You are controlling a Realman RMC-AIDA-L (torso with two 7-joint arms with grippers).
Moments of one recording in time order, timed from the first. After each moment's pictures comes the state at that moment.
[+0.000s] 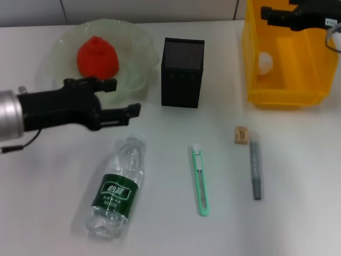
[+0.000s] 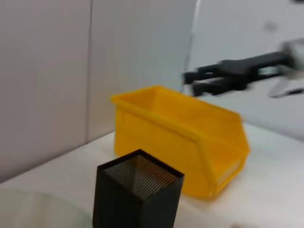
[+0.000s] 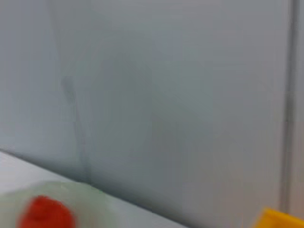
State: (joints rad) left arm -0.16 -2.07 1.29 1.32 1.76 1.27 -1.80; right arm 0.45 2.08 -1.05 -1.11 -1.90 -0.95 1.85
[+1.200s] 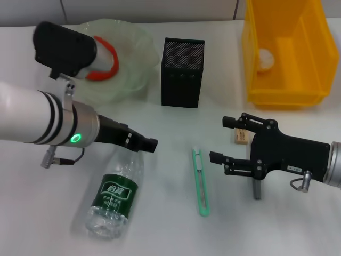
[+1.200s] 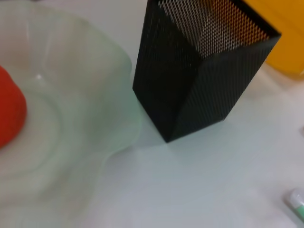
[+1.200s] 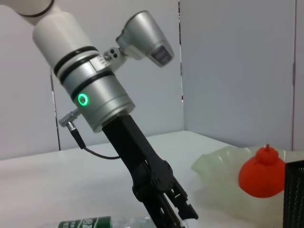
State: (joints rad) left arm -0.33 -2.08 1.75 1.47 2.53 1.12 -2.88; right arm 0.33 2.08 -1.15 -0.53 -1.48 -1.44 0.91
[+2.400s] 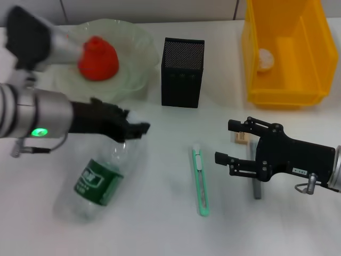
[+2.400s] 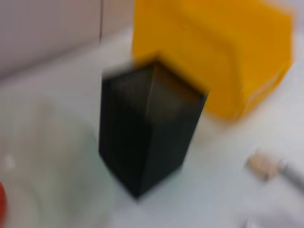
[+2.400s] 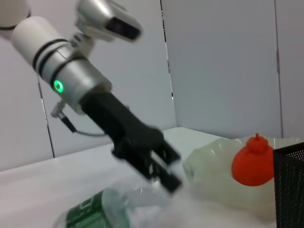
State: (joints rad) left arm -0.26 -2.07 1.54 1.48 2.23 1.18 -2.39; right arm 0.31 2.08 -1.14 -0.54 -1.48 -1.44 0.98
